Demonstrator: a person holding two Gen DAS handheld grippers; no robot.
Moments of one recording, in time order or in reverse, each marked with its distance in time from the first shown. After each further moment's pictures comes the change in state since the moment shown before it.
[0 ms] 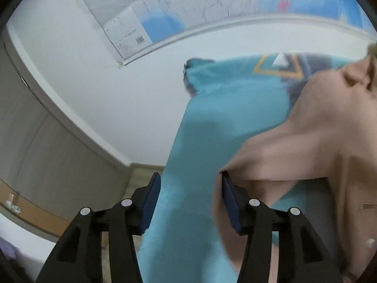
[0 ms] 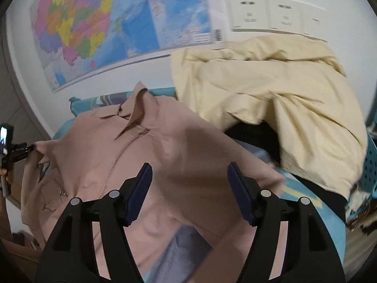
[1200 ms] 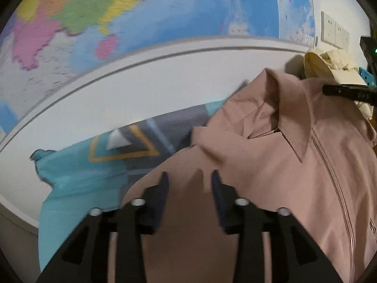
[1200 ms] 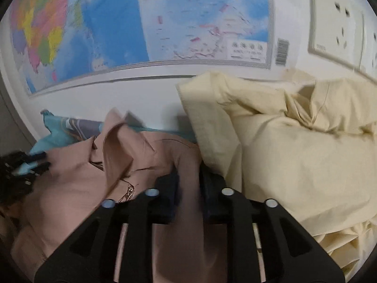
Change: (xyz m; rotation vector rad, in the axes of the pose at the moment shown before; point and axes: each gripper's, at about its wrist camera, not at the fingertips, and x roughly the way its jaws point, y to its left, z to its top) left arm -0.001 -0.199 0.114 0.201 -0.240 -0.549; right arm 0.155 0.020 0.135 -0.069 0.003 -0.074
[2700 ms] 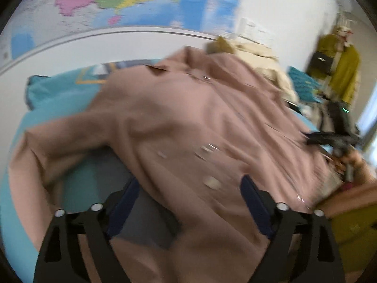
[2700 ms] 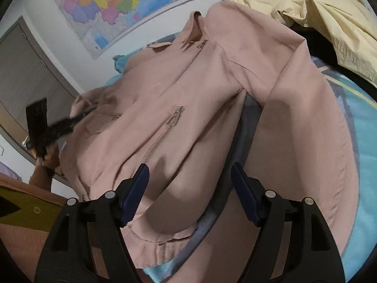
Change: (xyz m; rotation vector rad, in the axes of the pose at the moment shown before) left arm -0.167 -0.014 -0.190 -0.050 -0.002 -0.420; right arm -0.169 0.019 -0.251 0.114 0.177 0.371
